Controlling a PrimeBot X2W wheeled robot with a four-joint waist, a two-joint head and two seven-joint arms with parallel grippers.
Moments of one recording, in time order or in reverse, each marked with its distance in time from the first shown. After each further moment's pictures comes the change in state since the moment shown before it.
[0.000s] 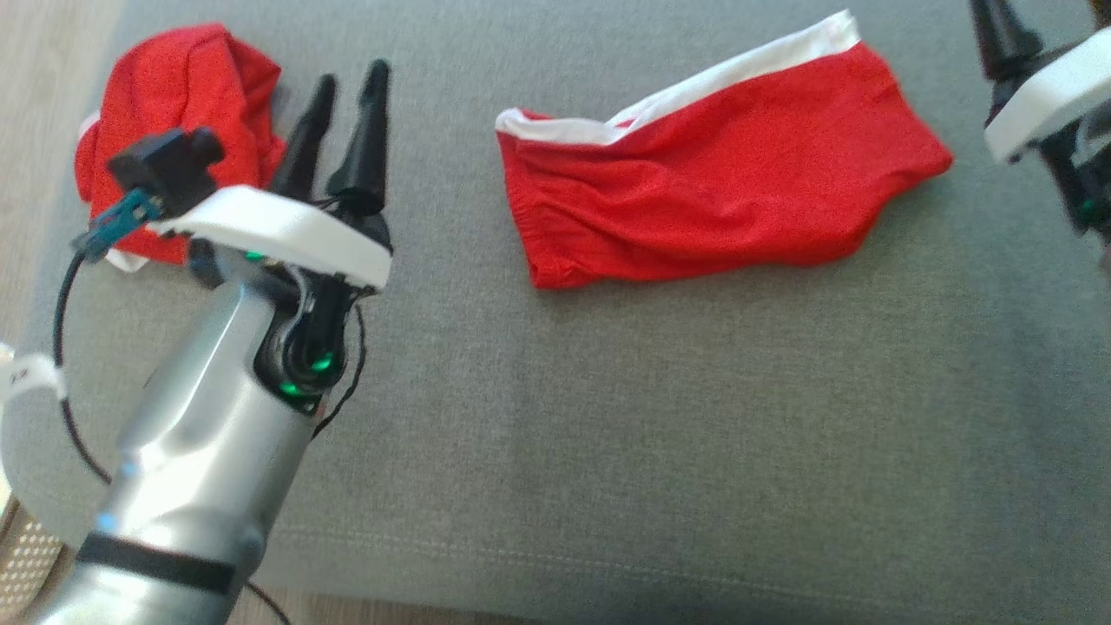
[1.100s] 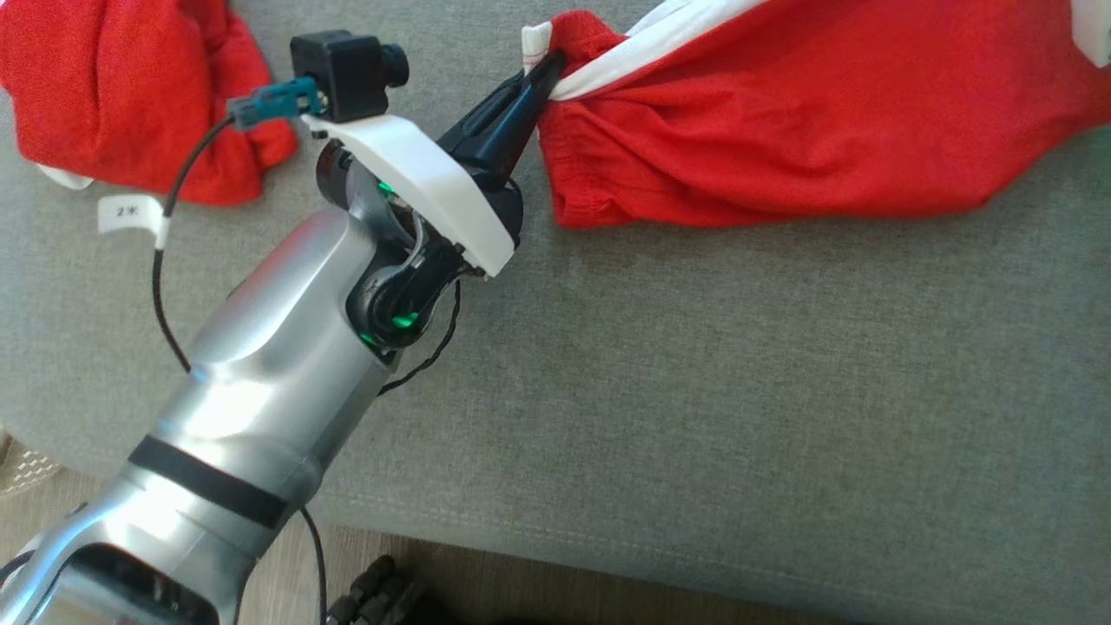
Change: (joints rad) left arm -0.203 -0.039 -0.250 0.040 -0.042 -0.121 0.185; right arm -0.277 -0.153 0.263 -0.133 -0.048 0.000 0.481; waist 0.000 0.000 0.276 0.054
